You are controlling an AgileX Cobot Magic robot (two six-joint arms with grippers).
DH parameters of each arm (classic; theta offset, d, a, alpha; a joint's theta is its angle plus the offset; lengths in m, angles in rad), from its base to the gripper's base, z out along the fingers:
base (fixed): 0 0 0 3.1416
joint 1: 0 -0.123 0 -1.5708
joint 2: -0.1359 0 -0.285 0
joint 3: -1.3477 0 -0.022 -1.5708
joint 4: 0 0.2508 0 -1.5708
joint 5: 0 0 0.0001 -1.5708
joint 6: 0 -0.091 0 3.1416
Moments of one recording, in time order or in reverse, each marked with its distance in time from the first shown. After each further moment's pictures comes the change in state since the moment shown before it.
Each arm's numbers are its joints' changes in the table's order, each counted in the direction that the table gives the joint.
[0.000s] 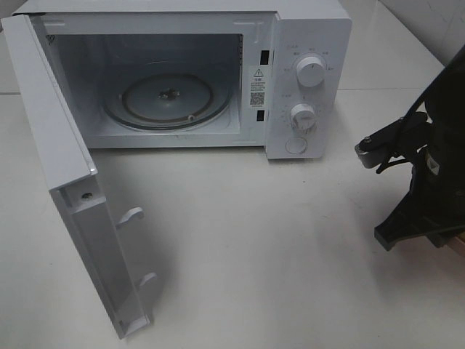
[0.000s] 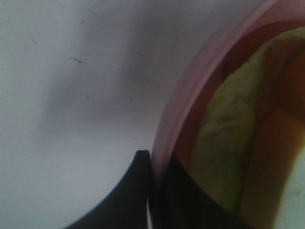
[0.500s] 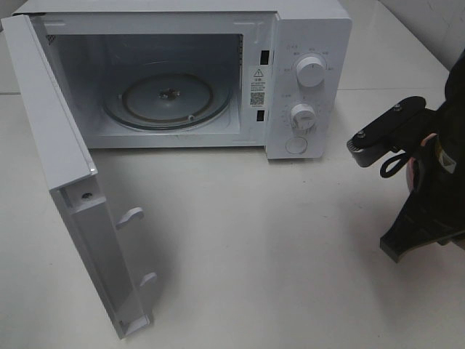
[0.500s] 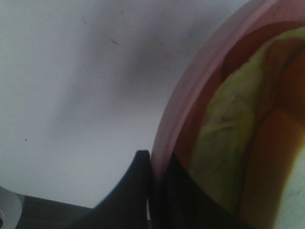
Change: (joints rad) left arm 0.000 0.000 0.000 0.000 0.000 0.000; right arm -0.166 0.154 -0.001 0.004 0.133 0.035
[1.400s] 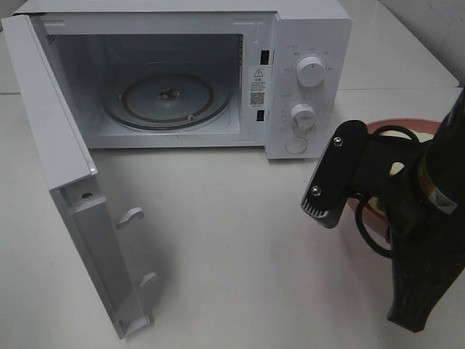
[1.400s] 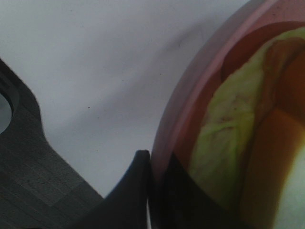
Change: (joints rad) left arm 0.000 0.000 0.000 0.000 0.000 -0.001; right arm -0.299 0.091 -0.003 0.008 0.049 0.237
